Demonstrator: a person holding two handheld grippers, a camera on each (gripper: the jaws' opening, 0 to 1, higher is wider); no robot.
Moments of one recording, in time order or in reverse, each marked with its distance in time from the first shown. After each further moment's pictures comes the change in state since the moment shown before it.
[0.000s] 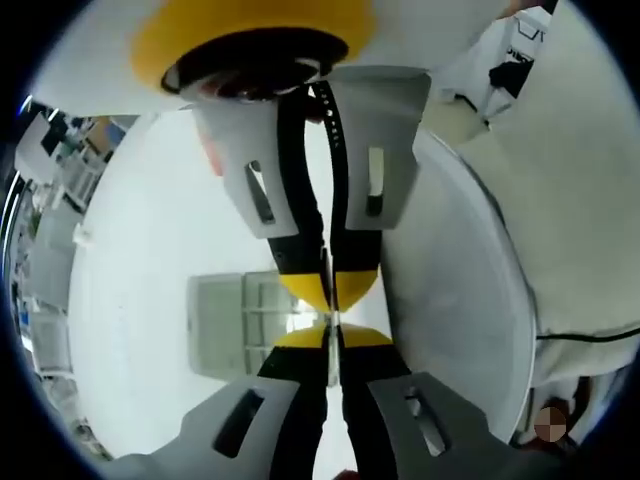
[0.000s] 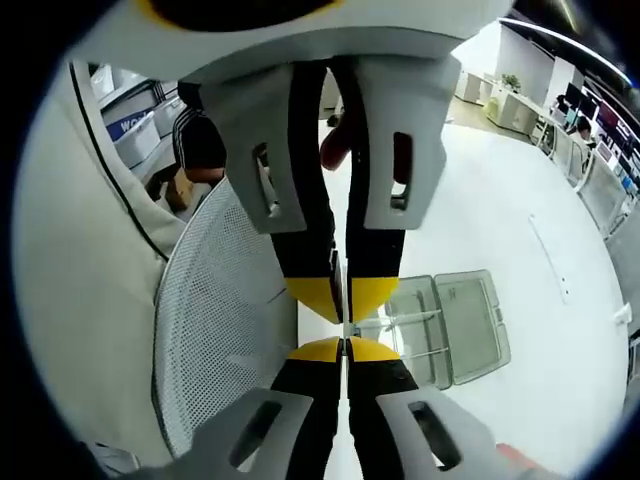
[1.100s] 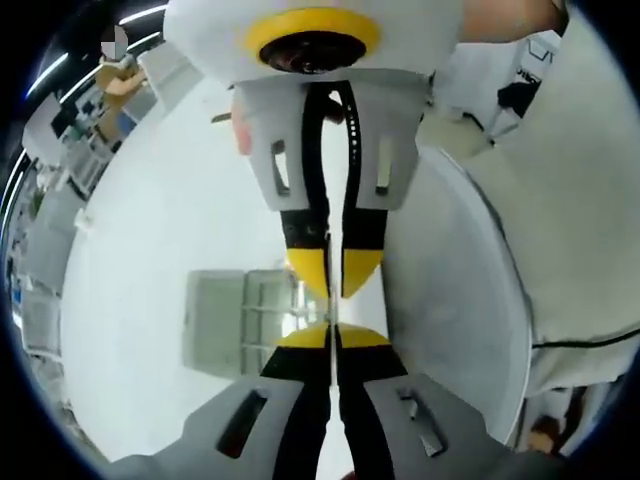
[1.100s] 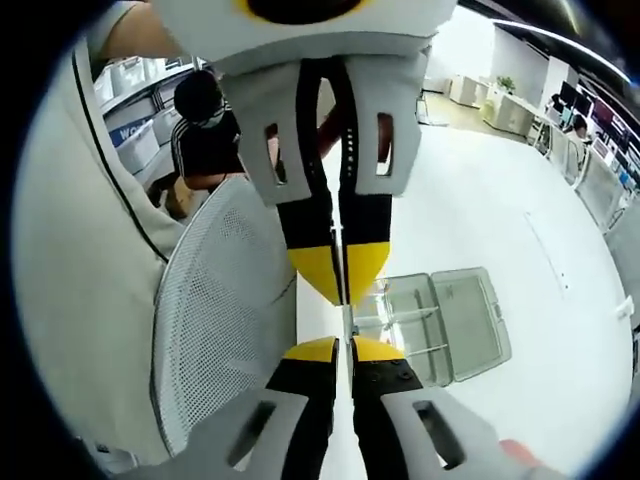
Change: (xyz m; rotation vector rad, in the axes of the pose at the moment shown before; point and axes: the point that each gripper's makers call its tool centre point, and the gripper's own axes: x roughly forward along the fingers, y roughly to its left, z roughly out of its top) left arm -0.004 0.005 -0.002 -0.072 -0.051 0.001; right arm -0.003 -0.004 -0.007 0.031 -0.040 0.006
